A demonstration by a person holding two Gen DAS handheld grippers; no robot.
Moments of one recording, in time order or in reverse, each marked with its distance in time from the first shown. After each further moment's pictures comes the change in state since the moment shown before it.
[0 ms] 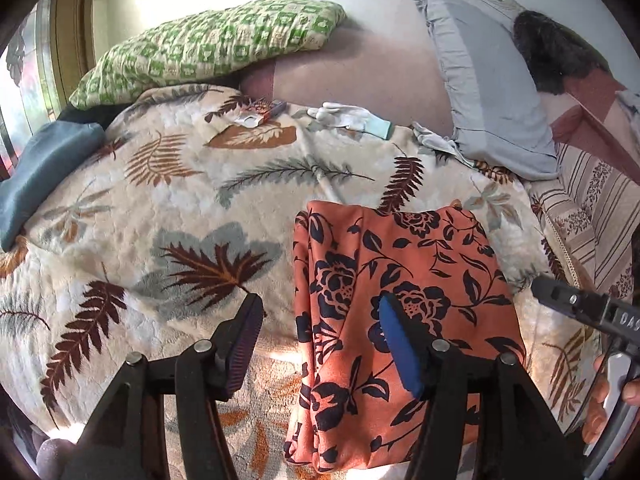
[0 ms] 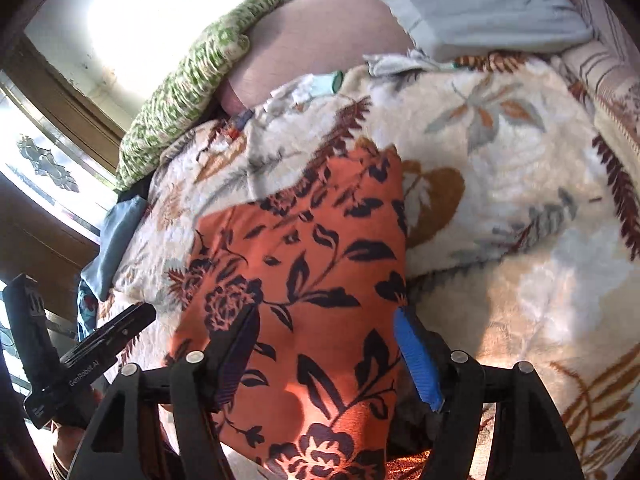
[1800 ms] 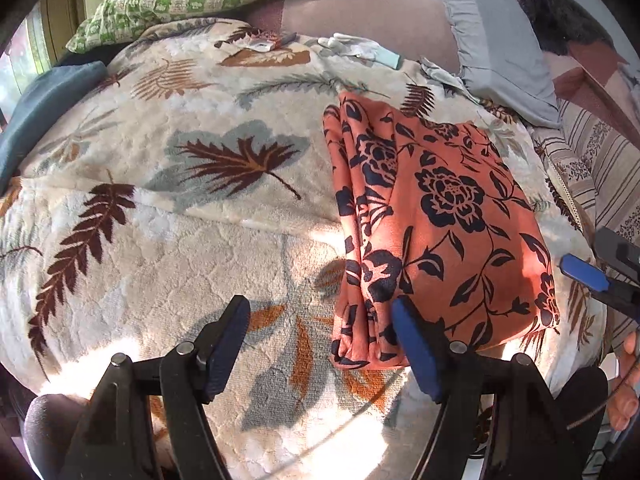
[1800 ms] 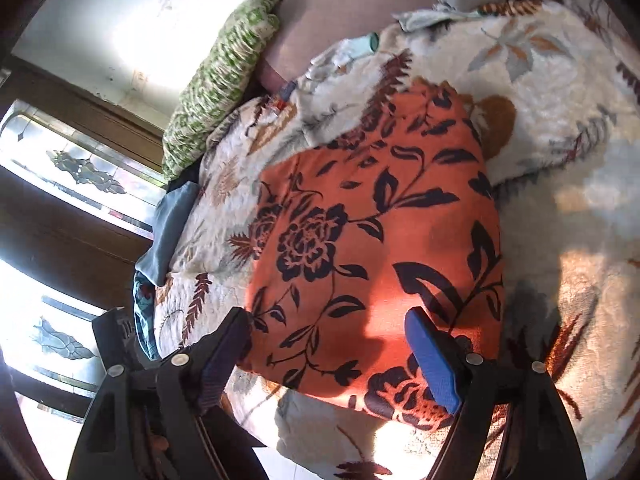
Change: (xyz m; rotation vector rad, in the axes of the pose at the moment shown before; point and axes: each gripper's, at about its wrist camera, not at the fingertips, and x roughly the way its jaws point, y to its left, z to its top) left arm -0.001 0.037 -0.065 -0.015 0.167 -0.023; right arm -0.002 0.036 -0.049 0.082 0.067 0.208
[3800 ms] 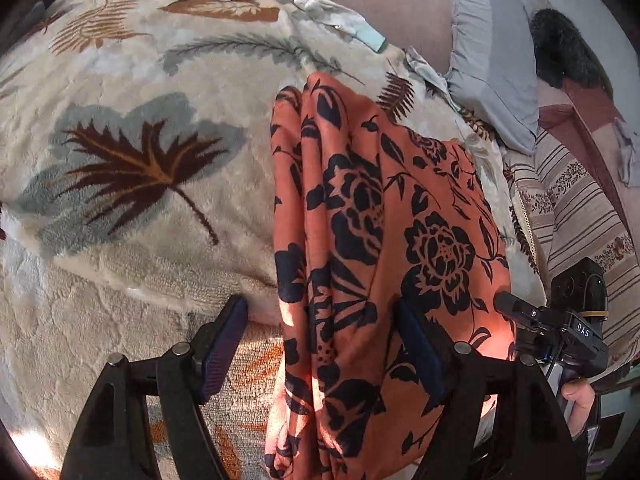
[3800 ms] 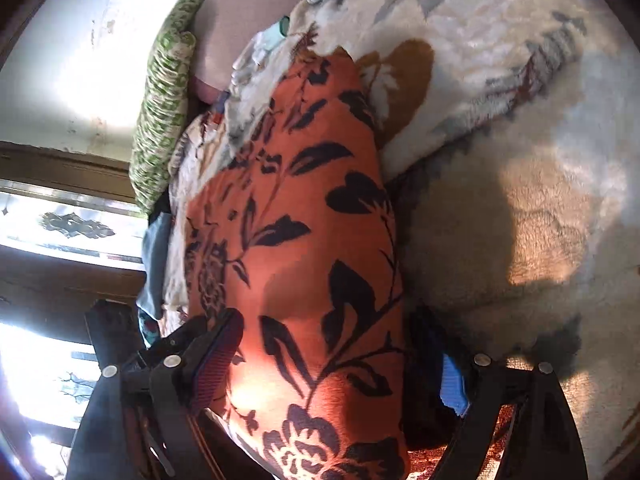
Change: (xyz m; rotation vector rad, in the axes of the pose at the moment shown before) left arm 0.078 0.000 0.053 -0.107 0.127 -0.298; right arm 0.044 -0.105 0.024 0.247 0.098 0.032
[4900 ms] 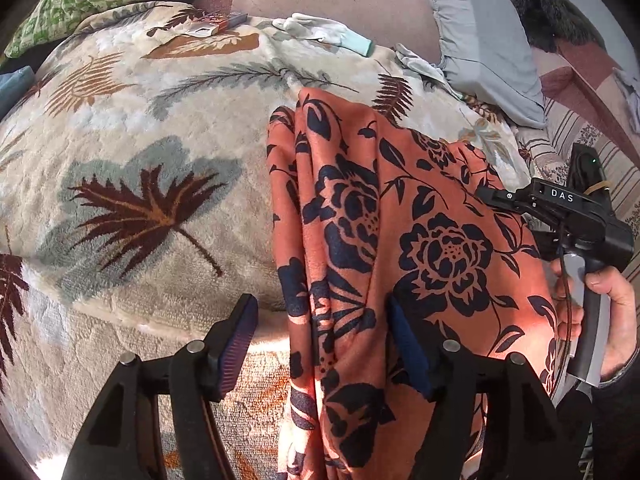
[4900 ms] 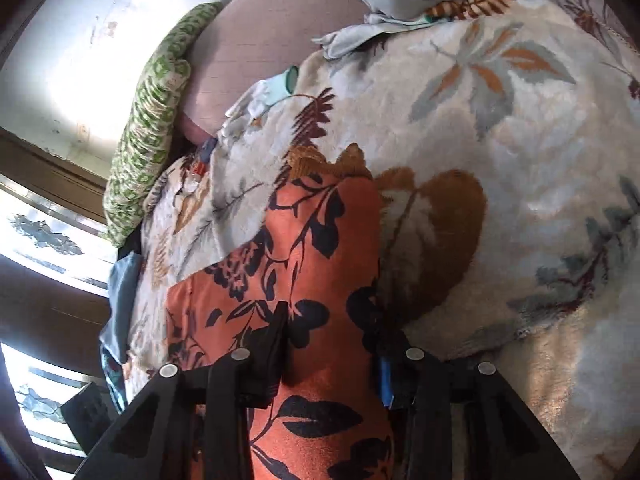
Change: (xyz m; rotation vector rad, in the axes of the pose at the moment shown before) left arm 0.008 -0.016 0.001 0.134 -0.047 0.141; right arm 0.021 0.025 0.085 -0.080 -0.140 -0.178
